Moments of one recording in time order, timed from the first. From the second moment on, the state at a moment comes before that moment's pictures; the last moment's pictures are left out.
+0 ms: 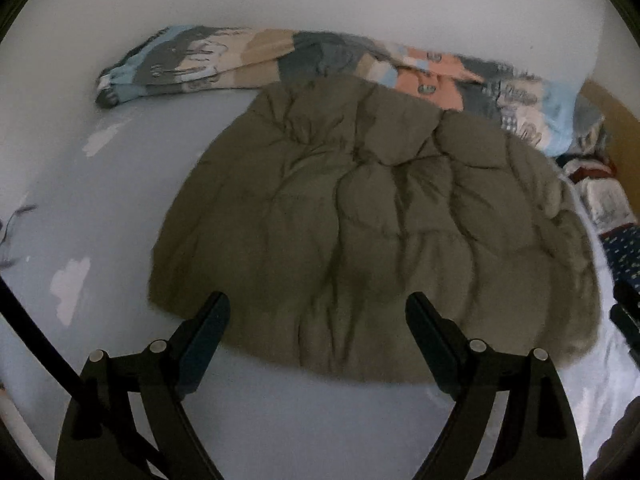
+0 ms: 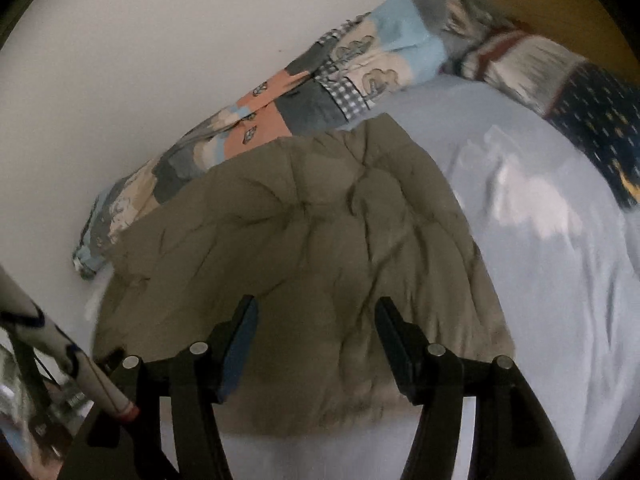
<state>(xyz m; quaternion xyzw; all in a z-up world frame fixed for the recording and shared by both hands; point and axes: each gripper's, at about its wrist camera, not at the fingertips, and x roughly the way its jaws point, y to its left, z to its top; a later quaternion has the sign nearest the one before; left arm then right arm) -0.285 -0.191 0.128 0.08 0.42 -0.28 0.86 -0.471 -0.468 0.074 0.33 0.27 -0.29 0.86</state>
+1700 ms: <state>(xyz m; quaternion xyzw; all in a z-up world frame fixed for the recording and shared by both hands) -0.204 -0.183 0.081 0.09 0.45 -0.20 0.87 -0.459 -0.504 0.036 0.34 0.32 -0.35 0.81</state>
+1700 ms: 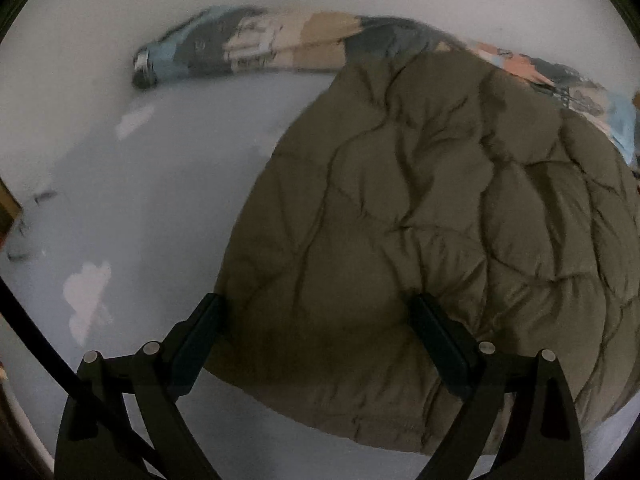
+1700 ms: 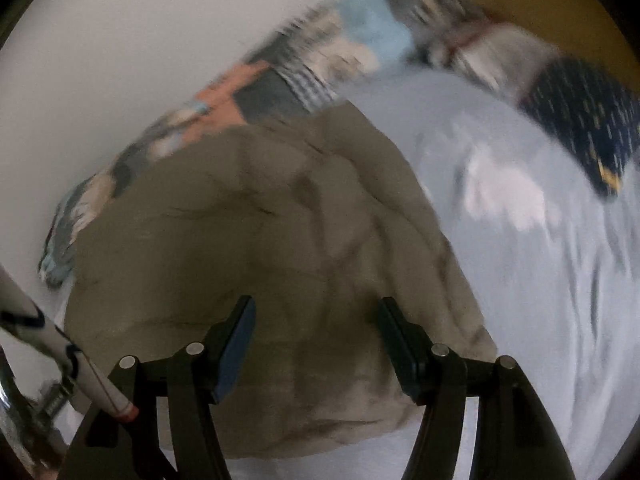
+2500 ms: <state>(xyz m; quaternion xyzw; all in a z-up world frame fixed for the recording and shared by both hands) -0.297 -0.248 0.090 0.24 0.33 -0.29 0.87 -0.390 -0.426 0.031 0.22 0.39 -0.29 0.85</state>
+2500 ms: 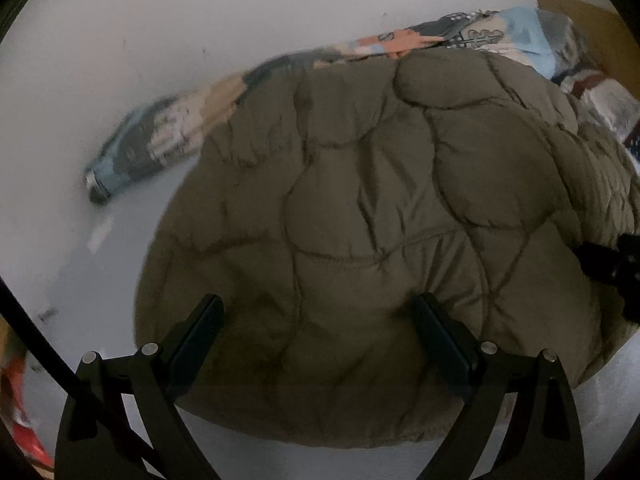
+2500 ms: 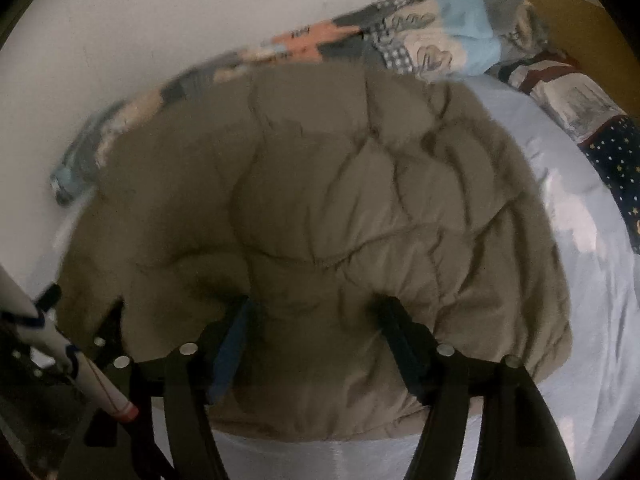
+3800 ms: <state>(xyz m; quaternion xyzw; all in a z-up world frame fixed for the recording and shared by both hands) -0.305 -0.259 0.084 0.28 0.28 -0.28 0.87 -0.403 -0.440 0.043 0.22 0.35 -0.32 0.85</state>
